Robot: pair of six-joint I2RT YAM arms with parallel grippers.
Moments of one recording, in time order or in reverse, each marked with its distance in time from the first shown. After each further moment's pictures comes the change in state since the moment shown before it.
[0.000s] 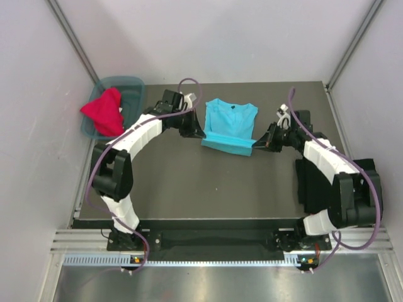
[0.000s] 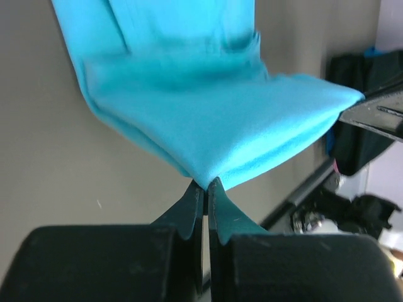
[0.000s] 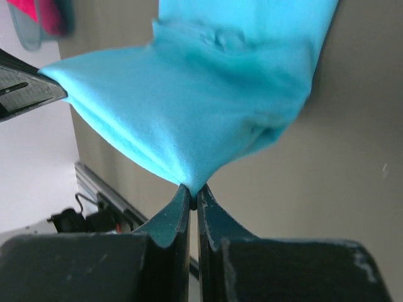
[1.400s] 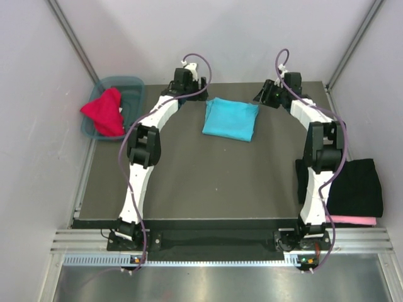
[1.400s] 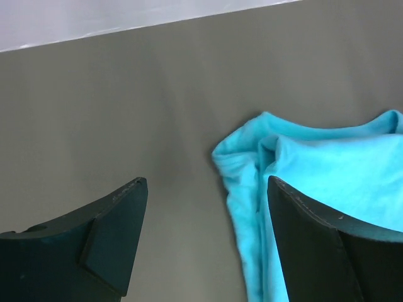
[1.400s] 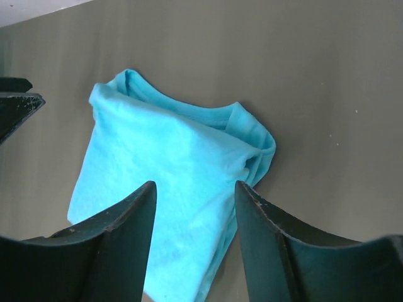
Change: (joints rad) left arm 0.066 0.739 0.859 0.240 -0.375 0.267; right arm -0.048 0.713 0.782 0.158 0.240 -0.168
